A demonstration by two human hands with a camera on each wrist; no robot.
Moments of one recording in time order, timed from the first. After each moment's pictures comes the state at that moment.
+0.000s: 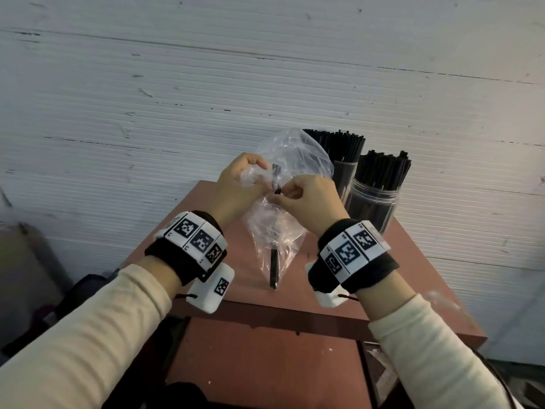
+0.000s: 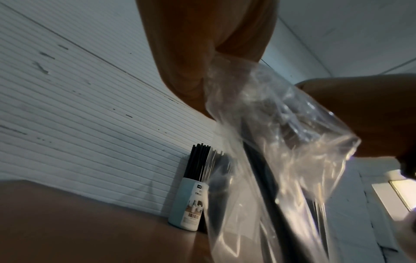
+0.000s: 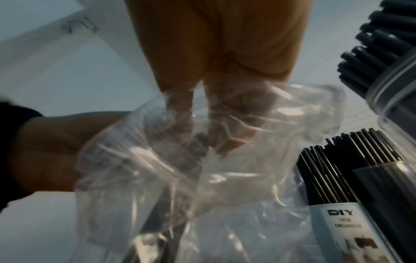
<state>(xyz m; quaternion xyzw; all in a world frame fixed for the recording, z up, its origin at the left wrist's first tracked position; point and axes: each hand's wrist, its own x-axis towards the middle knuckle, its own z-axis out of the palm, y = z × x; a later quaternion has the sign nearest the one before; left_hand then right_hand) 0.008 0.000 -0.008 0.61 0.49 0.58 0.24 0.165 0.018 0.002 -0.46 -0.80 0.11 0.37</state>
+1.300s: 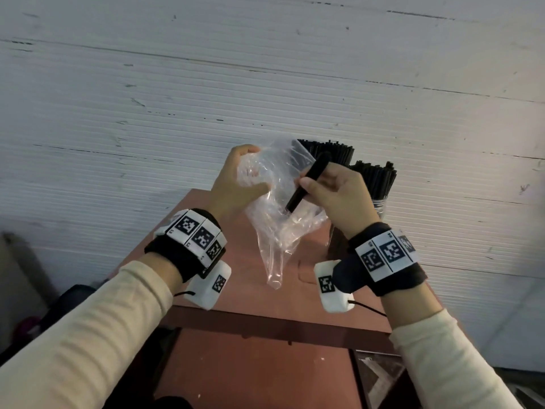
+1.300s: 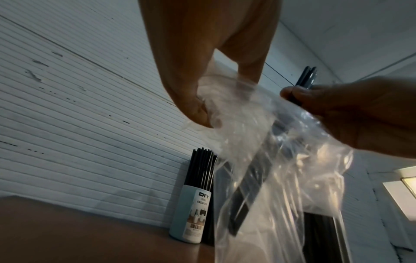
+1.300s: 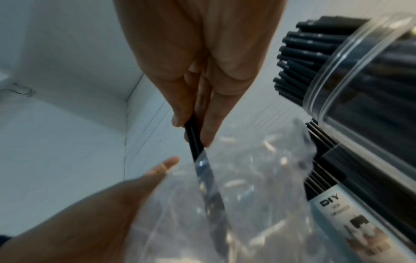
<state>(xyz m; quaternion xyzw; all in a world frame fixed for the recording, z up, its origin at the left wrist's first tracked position) 0.014 0.012 0.006 0.59 0.47 0.59 0.28 0.208 0.007 0.025 -0.34 -0.69 0.34 0.54</state>
